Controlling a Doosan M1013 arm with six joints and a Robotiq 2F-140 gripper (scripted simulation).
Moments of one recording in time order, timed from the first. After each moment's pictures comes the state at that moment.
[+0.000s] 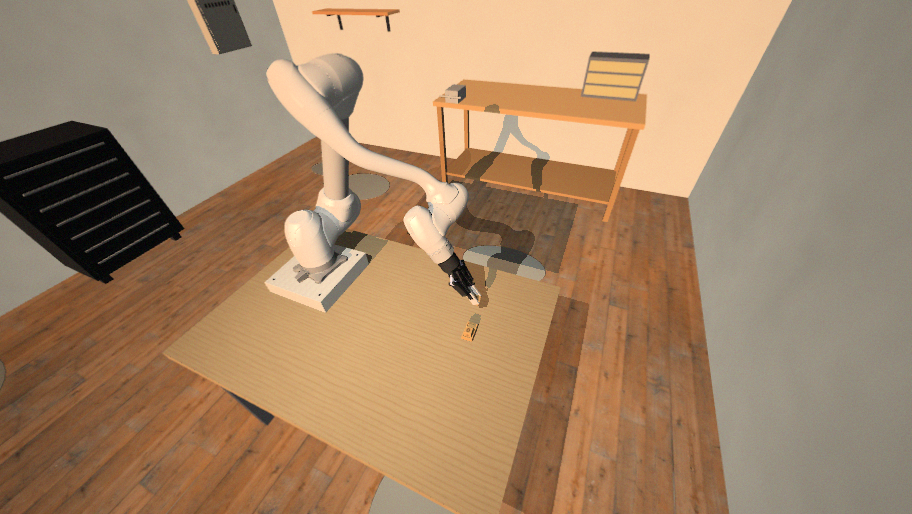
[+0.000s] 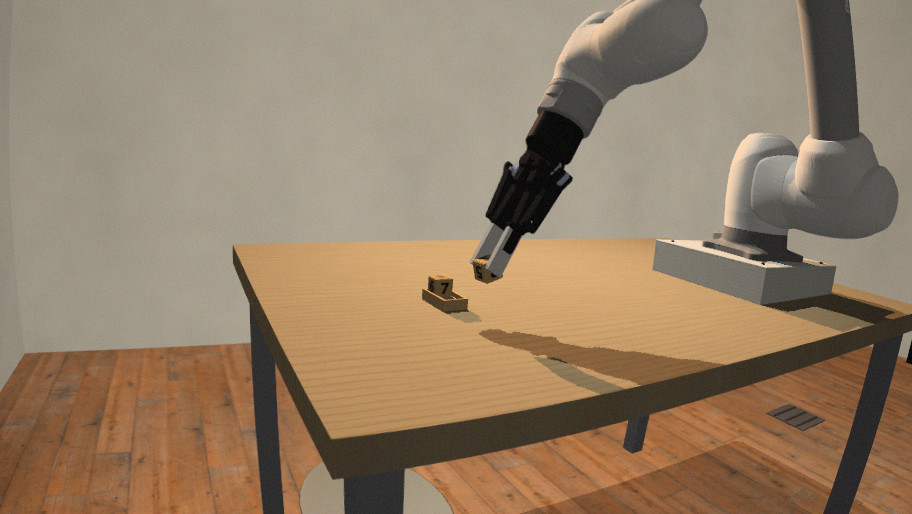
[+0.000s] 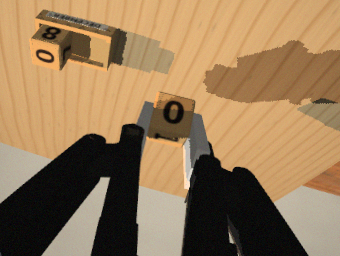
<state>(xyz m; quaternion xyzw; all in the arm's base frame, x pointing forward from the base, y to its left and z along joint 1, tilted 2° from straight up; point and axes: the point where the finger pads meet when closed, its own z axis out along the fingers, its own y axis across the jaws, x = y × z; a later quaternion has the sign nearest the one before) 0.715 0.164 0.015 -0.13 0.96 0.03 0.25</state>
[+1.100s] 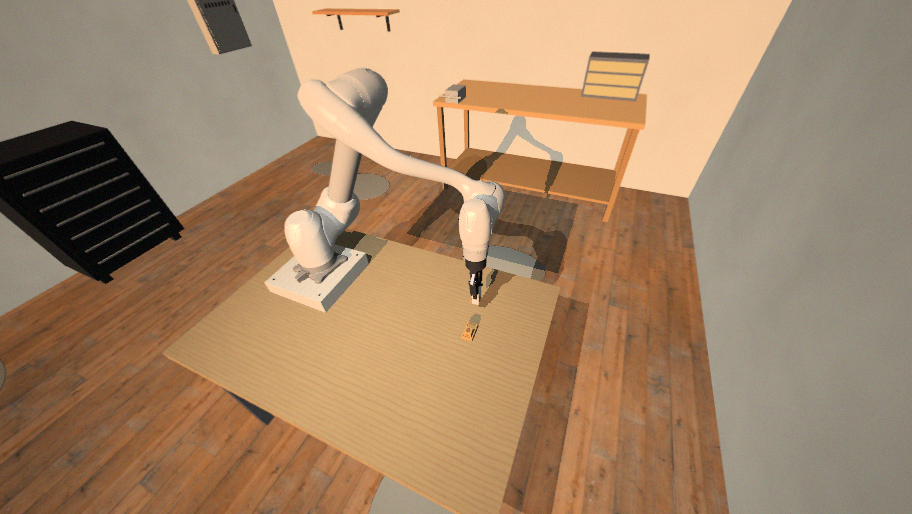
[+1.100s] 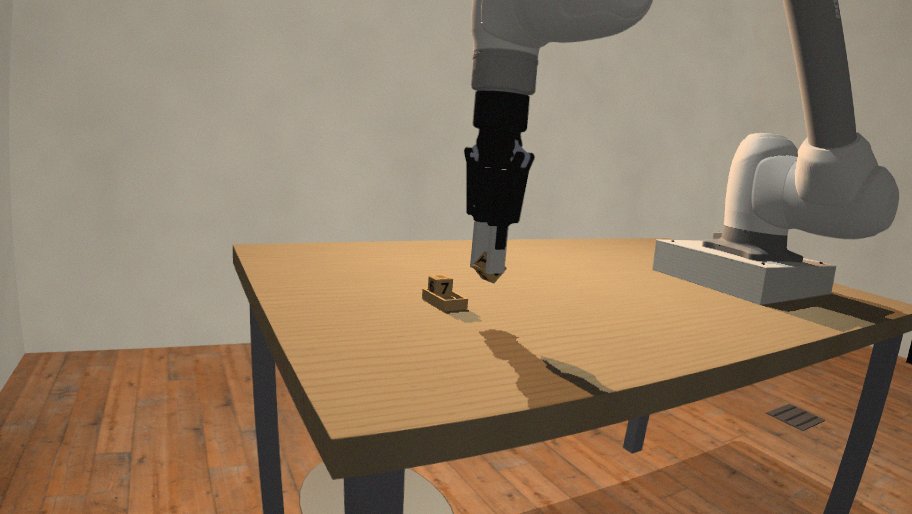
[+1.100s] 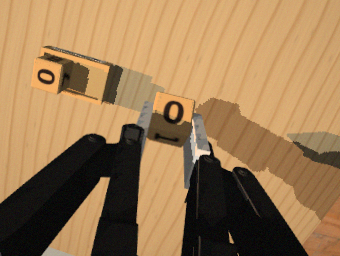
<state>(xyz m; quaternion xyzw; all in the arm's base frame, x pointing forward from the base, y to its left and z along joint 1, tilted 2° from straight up) 0.727 0.169 0.019 -0.13 0.99 0.00 0.00</state>
